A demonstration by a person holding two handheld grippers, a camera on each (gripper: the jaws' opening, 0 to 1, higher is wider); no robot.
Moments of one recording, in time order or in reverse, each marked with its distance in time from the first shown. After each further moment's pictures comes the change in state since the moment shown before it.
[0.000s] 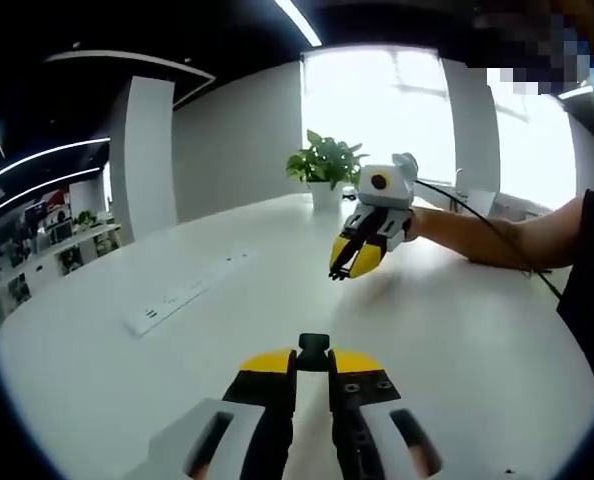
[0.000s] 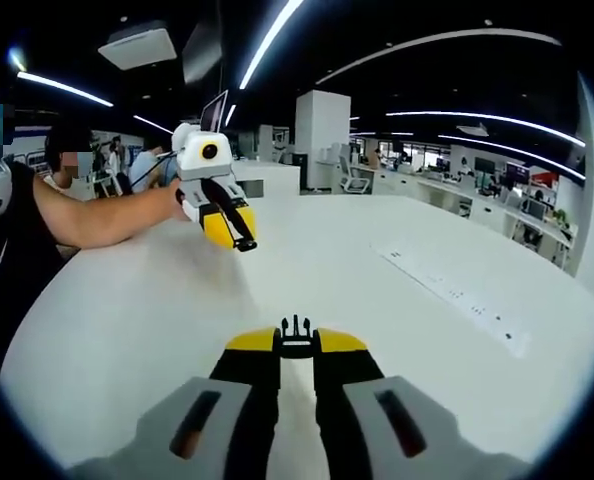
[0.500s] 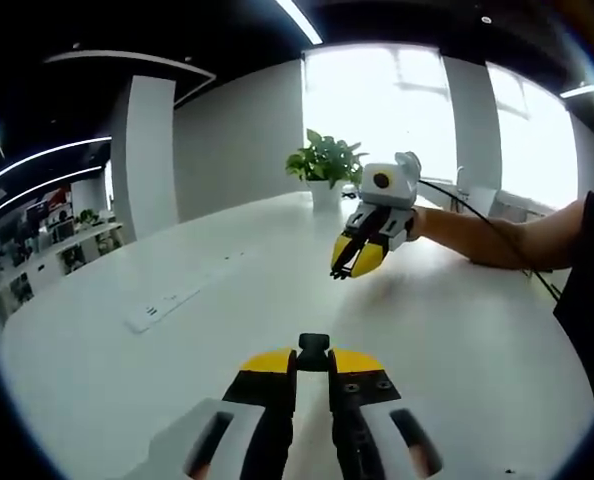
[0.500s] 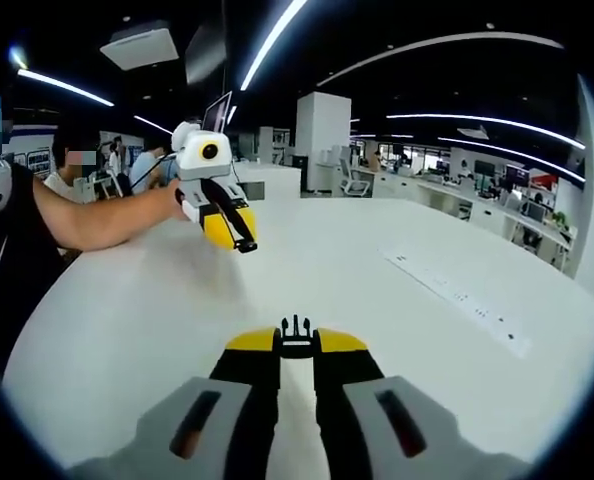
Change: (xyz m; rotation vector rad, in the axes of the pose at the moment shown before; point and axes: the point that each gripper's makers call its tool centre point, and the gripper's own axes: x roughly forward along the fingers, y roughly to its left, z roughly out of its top) left arm -0.008 -0.004 0.003 0.002 0.010 0.012; right arm -0.005 0.013 0.006 -0.003 -0.011 -0.005
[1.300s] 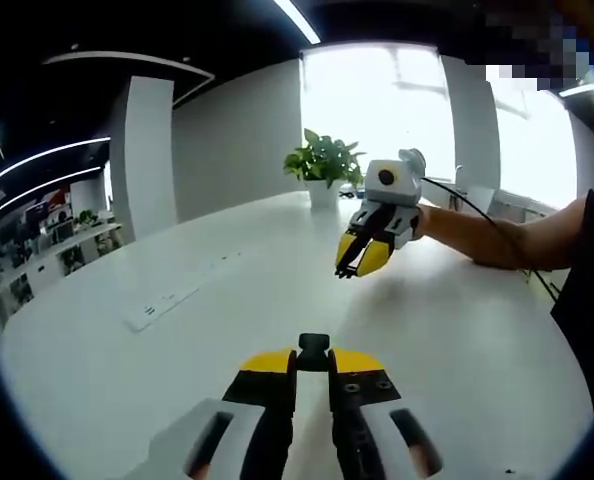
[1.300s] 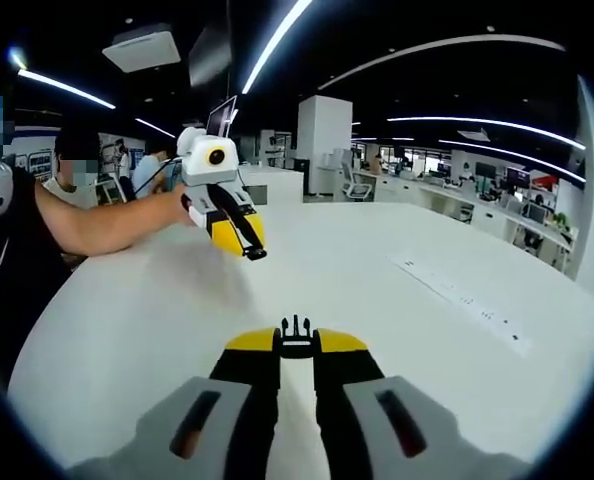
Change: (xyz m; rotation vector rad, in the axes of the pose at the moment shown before) left arm -0.004 -0.008 0.000 0.003 0.001 -0.004; right arm 0.000 0.007 0.005 0.002 -0.008 0.007
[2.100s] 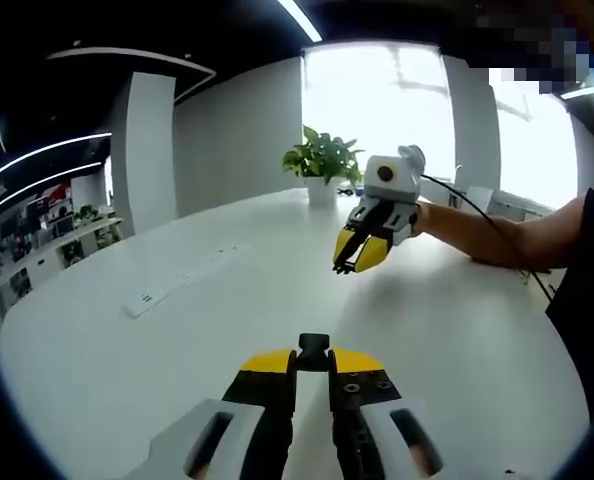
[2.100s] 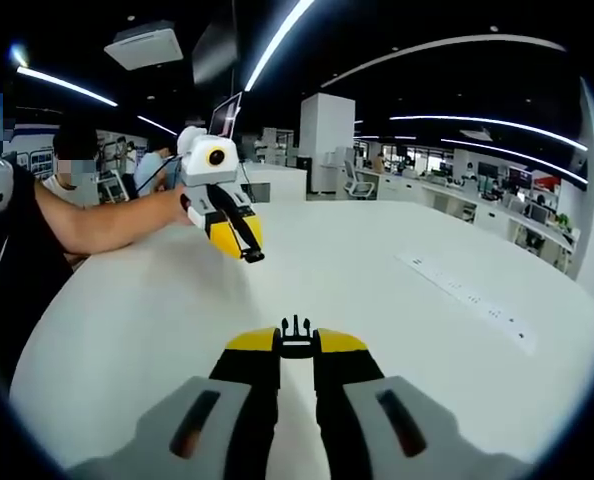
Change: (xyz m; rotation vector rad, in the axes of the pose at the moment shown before) left arm -0.012 -0.008 -0.013 -0.023 0.003 0.003; right arm 0.001 0.020 0.001 -0.007 0.003 0.003
